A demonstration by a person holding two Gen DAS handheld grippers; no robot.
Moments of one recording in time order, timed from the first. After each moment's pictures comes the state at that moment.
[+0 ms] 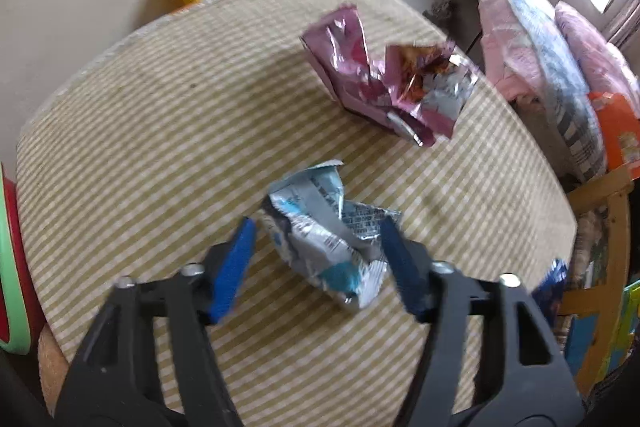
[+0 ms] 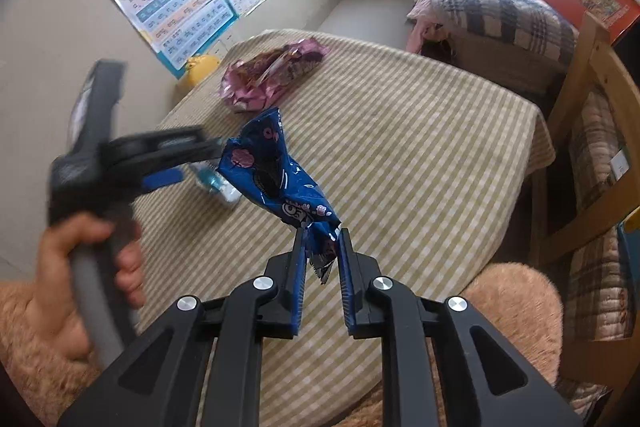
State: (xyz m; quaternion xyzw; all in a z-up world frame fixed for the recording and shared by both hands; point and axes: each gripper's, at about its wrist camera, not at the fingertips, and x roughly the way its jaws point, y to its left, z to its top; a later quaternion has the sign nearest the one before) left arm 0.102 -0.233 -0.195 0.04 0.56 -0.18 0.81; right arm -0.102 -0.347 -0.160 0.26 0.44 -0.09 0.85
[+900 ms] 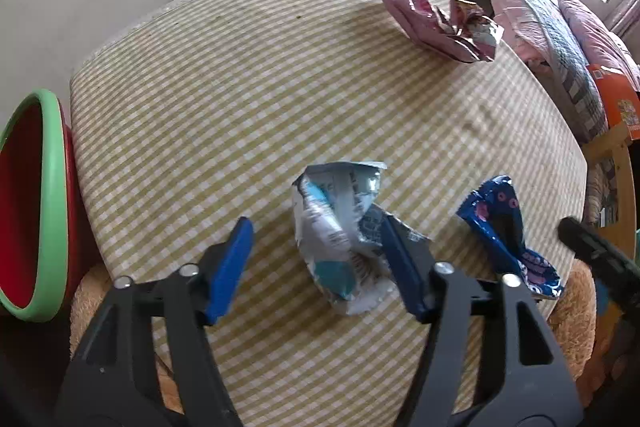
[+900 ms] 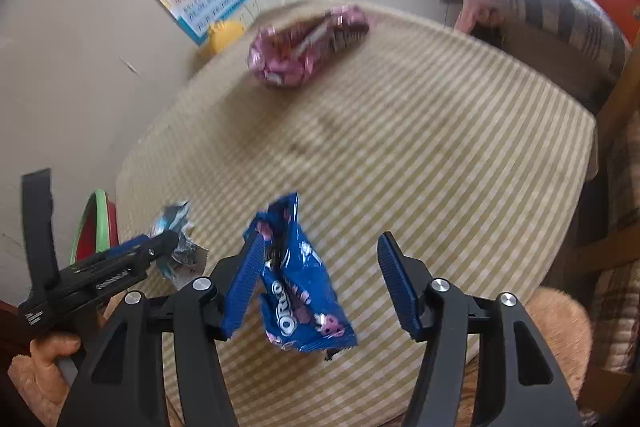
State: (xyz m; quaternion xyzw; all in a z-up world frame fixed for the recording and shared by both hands) left arm 0.053 -0.120 -0.191 0.05 0.56 -0.17 0.81; right arm -0.057 -0.332 -0.178 0.26 0.50 -0.04 0.83
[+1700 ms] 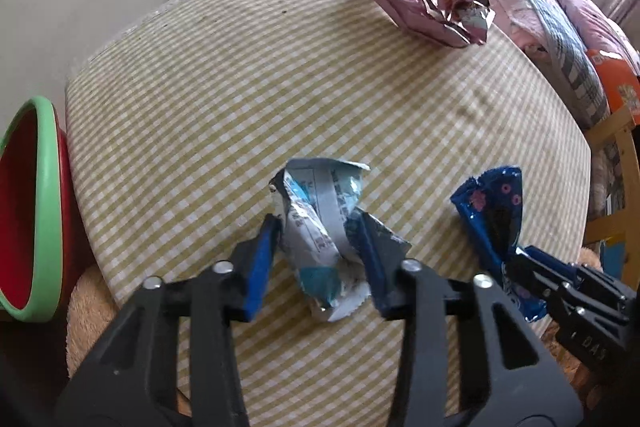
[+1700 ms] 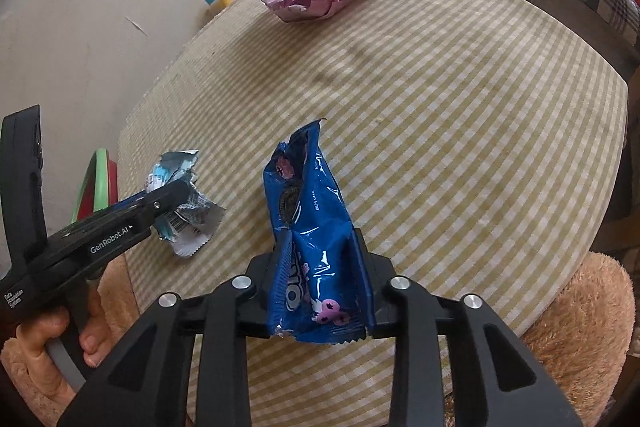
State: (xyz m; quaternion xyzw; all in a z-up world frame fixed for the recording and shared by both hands) left arm 0.047 -0.131 -0.197 0.07 0.56 -0.18 0.81; right arm -0.061 -0.304 -0.202 0.25 0.53 -0.01 0.81
